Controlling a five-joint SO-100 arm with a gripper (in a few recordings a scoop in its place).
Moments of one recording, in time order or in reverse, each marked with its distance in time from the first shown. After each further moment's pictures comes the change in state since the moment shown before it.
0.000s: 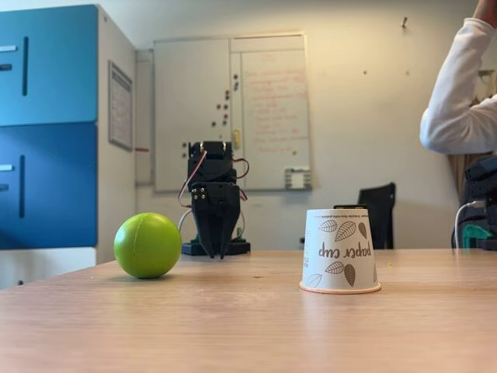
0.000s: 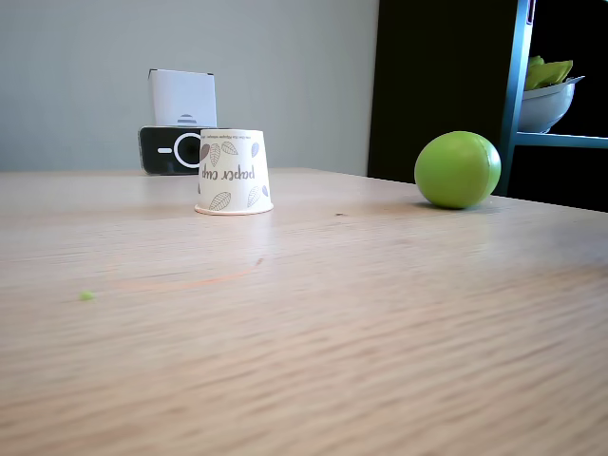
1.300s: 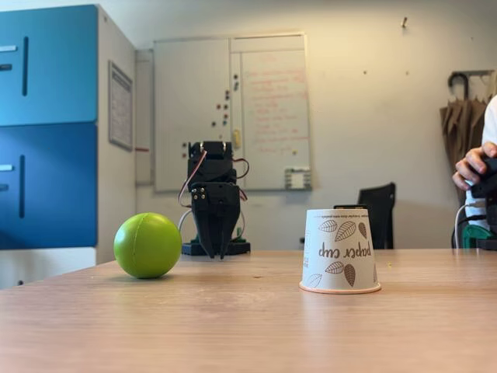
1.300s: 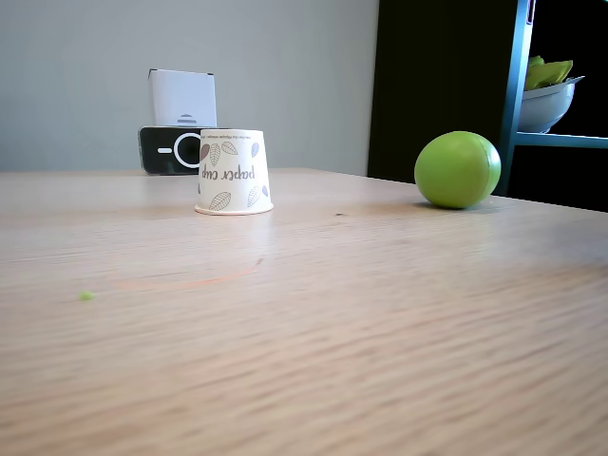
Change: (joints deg) arm 0.7 0.0 0.0 0.0 0.0
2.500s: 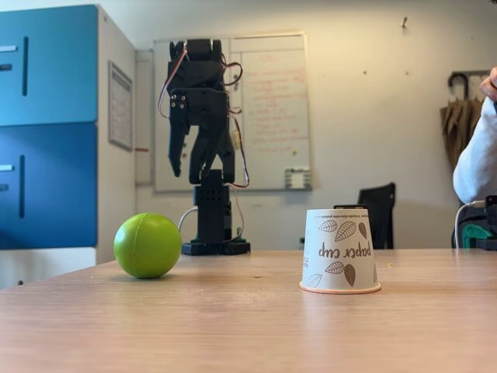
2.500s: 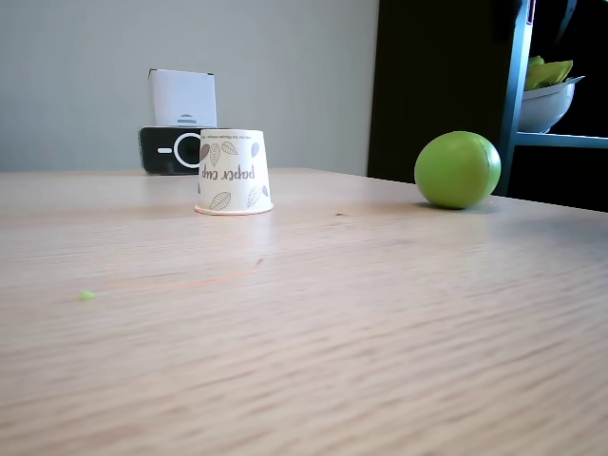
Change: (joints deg) arm 3.4 -82.7 -85.5 14.1 0.0
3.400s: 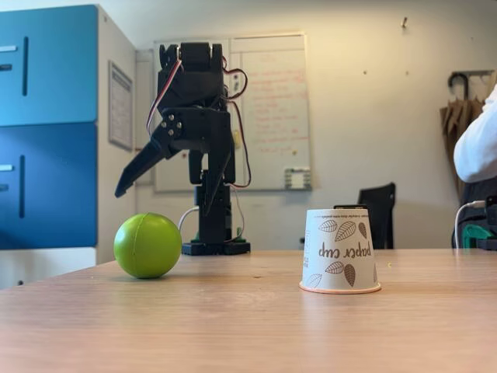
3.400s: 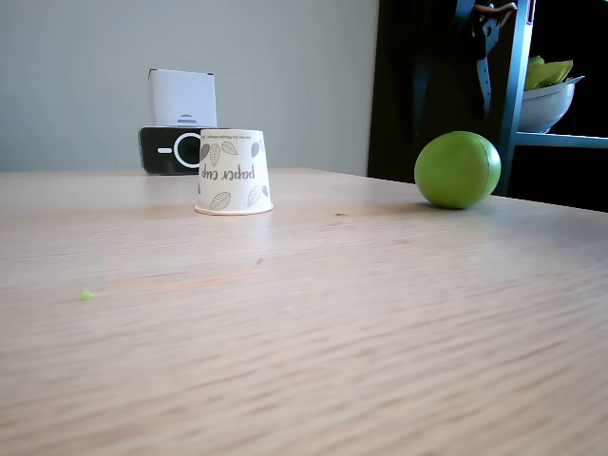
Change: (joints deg) arm -1.1 -33.9 -18.5 -10.7 0.1
